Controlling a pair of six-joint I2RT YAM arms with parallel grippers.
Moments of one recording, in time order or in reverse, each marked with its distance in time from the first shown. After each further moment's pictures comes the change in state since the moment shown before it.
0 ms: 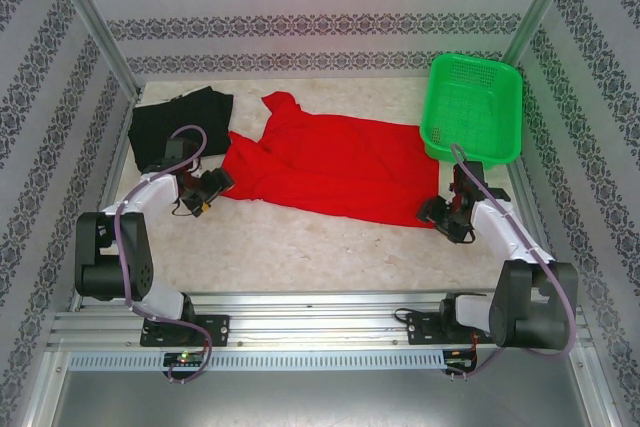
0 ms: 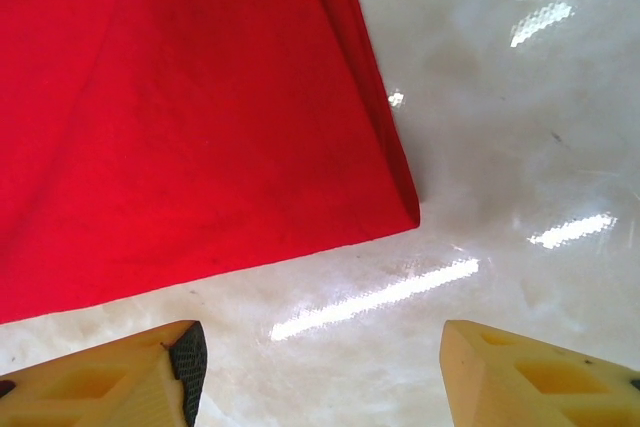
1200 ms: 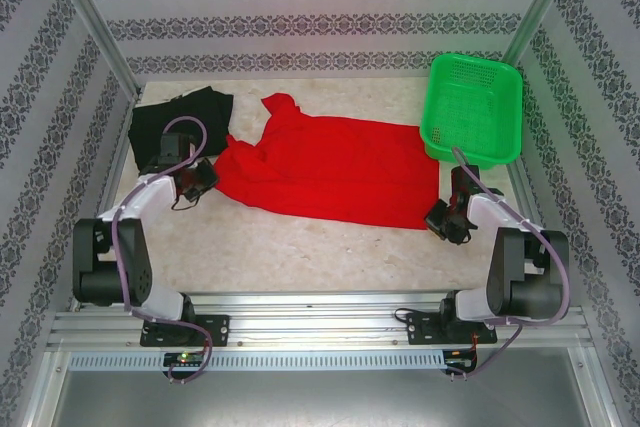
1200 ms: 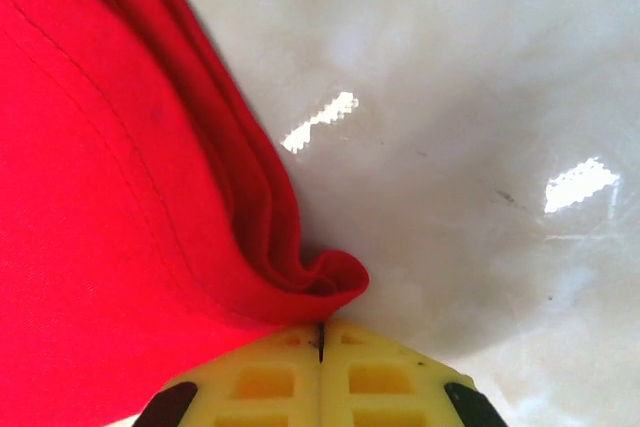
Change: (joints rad) left arm 0.008 -0.065 -0.007 0.109 -0.091 0.091; right arm -0.032 0.146 -0.032 0.115 0.048 0.106
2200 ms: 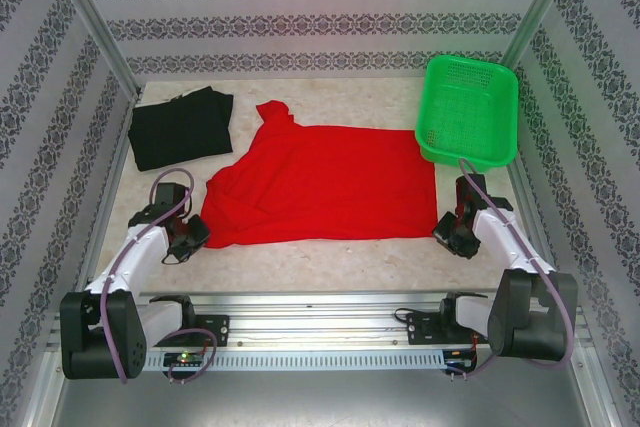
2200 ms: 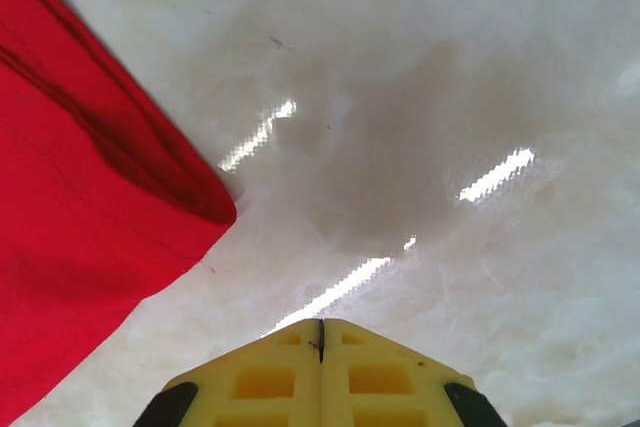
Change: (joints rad) left arm 0.016 -0.357 -0.334 -0.310 -0.089 -0.103; right arm 0.000 -0.201 -0.037 -0.230 0.122 0.026
